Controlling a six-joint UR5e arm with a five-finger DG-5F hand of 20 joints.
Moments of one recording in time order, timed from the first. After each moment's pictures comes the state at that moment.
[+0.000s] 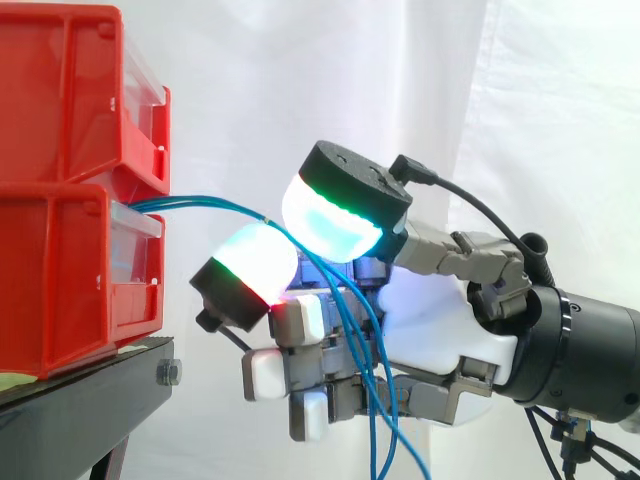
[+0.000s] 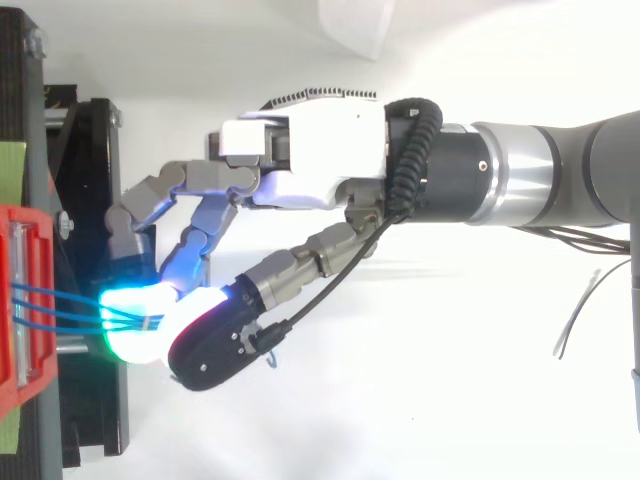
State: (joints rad) arm 0.07 -2.43 -1.19 -2.39 -1.56 0.00
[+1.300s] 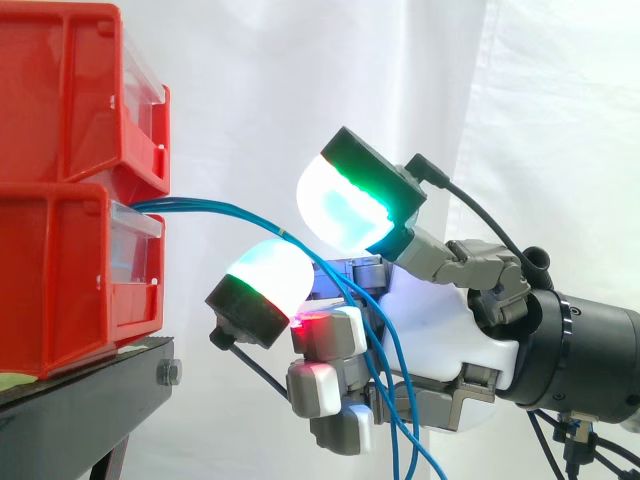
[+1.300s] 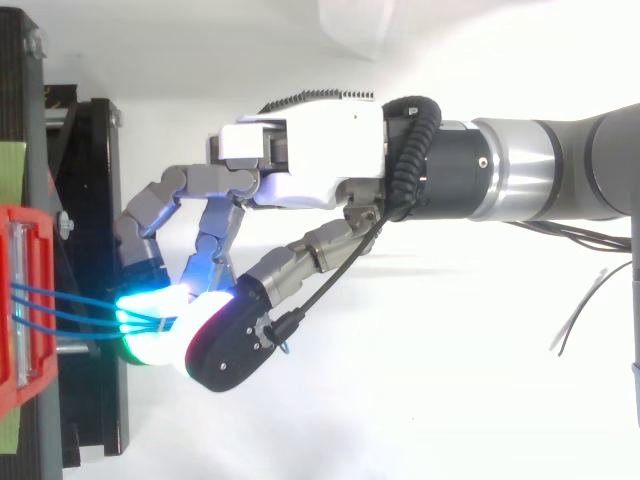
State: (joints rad) arm 0.06 -2.43 -1.18 -2.43 -1.58 0.00
